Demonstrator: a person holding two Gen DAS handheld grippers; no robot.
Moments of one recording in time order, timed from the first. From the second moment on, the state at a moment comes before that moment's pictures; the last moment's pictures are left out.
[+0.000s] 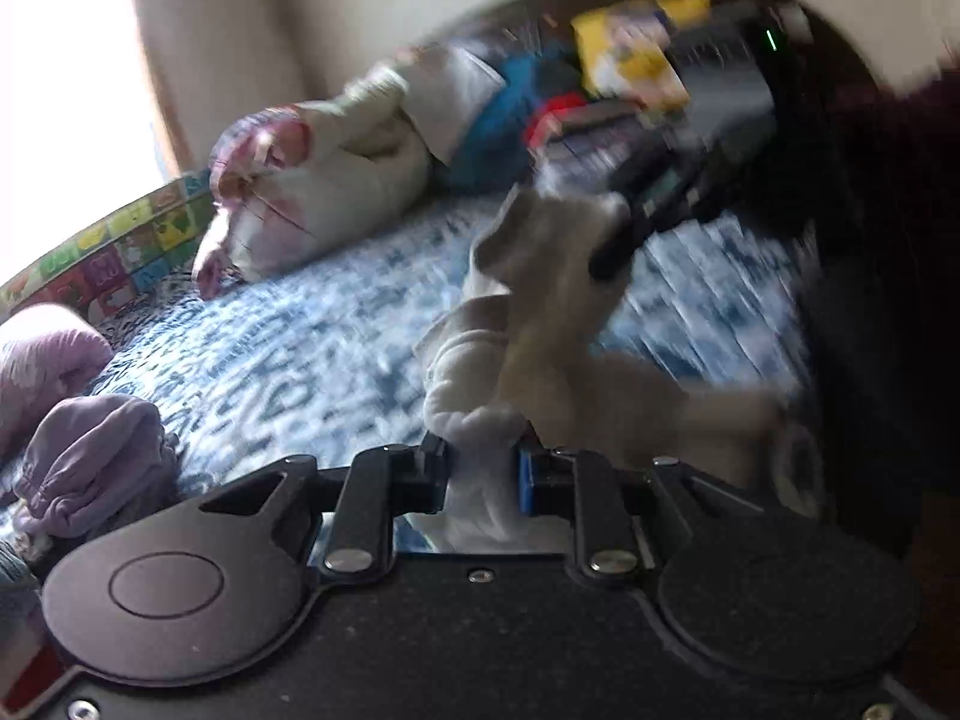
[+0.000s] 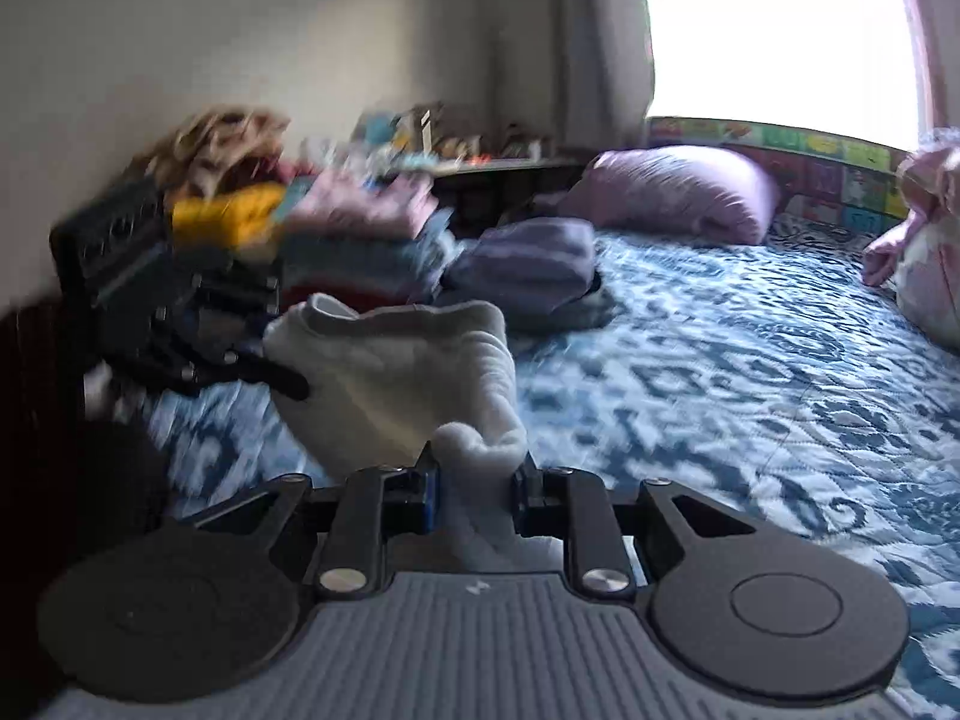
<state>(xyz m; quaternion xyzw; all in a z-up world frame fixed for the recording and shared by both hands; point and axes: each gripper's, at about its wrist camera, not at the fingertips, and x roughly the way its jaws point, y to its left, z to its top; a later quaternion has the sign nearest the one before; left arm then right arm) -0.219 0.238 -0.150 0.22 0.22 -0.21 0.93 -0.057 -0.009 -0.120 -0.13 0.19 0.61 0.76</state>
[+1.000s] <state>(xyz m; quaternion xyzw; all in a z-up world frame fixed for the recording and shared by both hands) -0.316 0.179 -0.162 0.41 0.24 -0.12 0.87 -0.174 0.000 -0.174 -0.30 0.24 0.52 0.76</state>
